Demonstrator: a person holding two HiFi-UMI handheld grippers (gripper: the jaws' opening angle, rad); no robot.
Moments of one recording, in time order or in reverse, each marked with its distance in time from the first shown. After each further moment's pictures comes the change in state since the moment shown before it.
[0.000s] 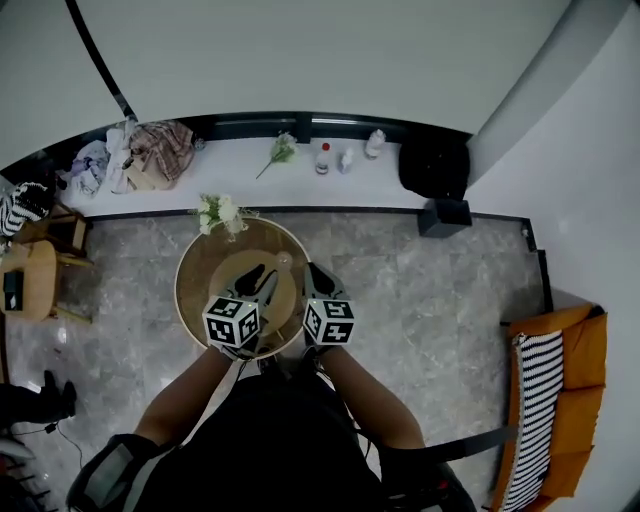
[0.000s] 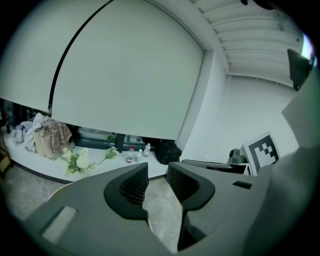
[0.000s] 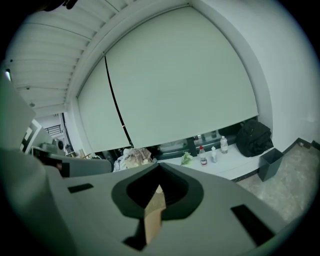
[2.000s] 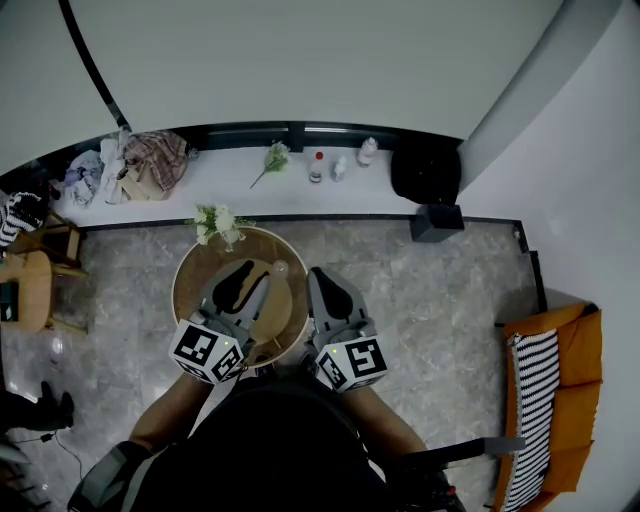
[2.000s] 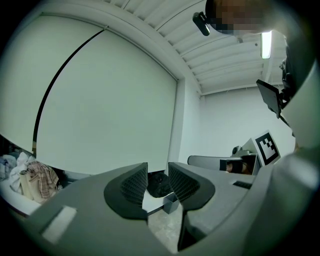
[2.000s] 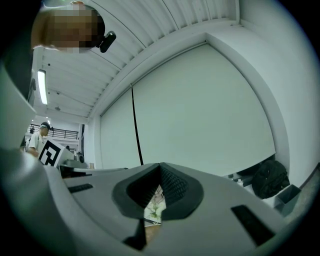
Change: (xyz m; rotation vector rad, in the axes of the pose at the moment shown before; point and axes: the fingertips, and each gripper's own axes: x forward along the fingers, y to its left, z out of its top) left arm -0.089 -0.063 0.136 0.200 -0.343 -0.136; right arm -0.109 0.082 0.155 -0.164 -0.384 0.157
